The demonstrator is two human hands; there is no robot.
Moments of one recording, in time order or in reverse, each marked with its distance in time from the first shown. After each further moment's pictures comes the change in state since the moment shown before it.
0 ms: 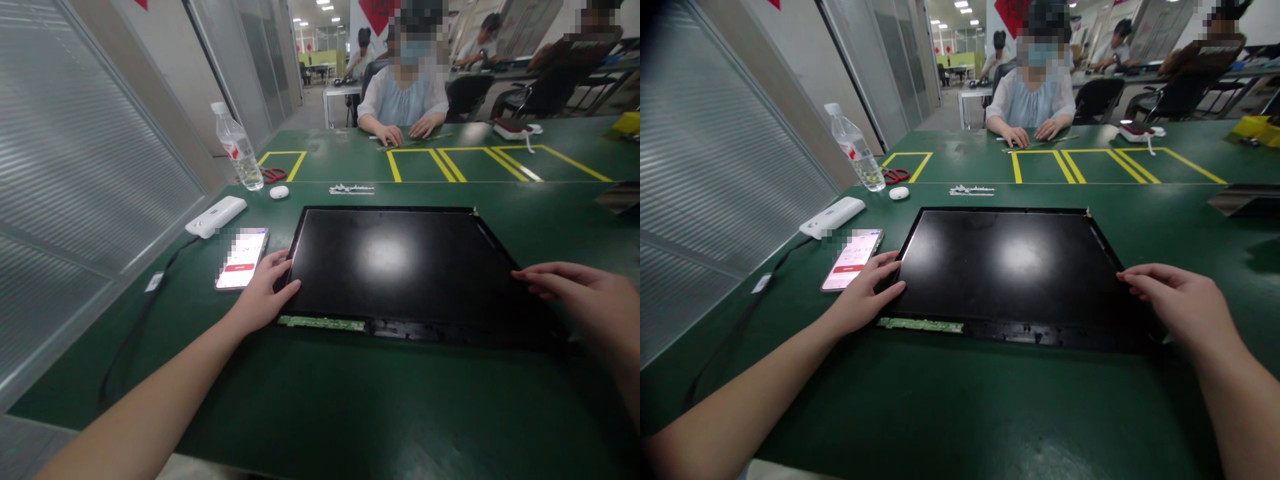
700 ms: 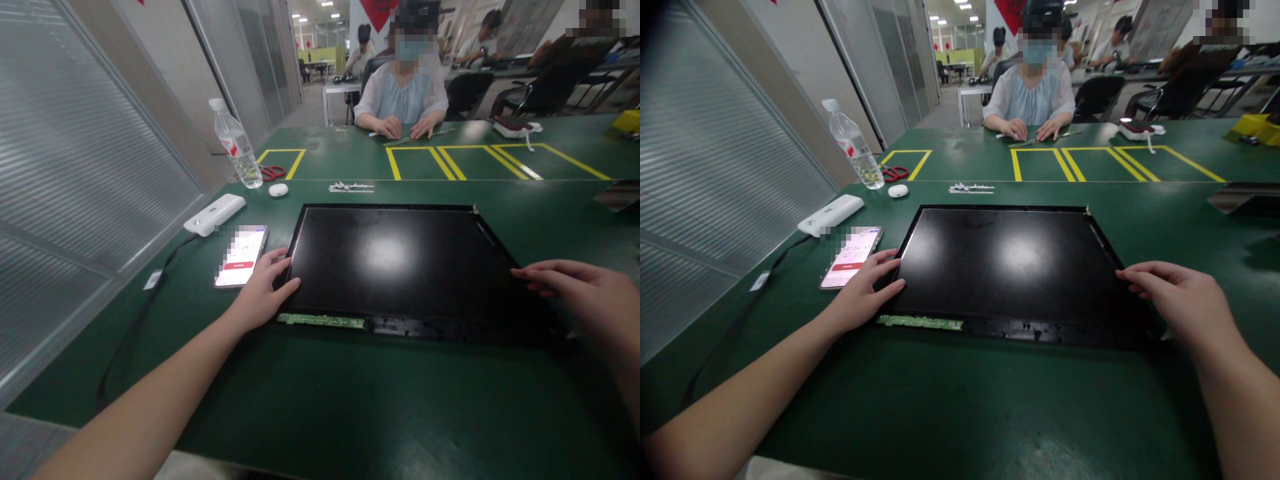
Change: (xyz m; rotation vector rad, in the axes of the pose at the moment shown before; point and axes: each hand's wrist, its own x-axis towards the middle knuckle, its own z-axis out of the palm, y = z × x) left_hand 0.002 -0.004 0.002 0.003 0.001 0.018; right_hand 0.003 0.005 0.001 0.054 0.011 -0.009
